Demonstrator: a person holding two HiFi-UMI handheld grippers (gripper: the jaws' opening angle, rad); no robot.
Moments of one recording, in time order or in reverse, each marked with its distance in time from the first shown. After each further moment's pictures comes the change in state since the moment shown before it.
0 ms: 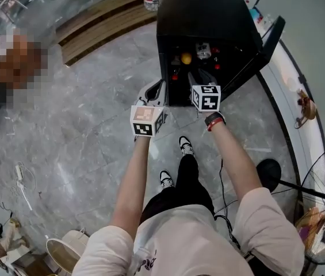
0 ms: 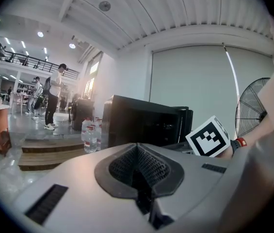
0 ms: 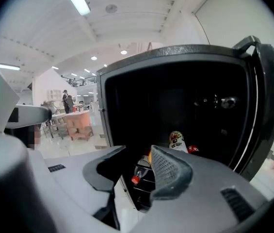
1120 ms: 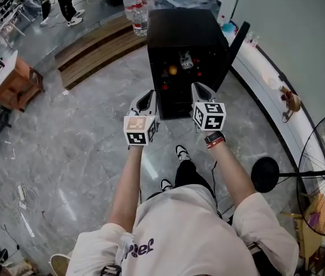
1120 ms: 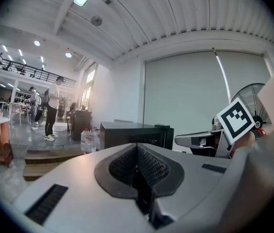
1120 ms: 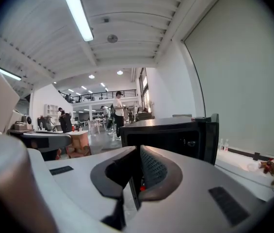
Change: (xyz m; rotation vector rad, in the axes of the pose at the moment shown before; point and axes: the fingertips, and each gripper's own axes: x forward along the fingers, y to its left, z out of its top) left arm -0.143 -0.070 0.088 0.057 -0.081 -0.021; right arm -0.236 0.051 0.089 0.050 -0.232 -0.063
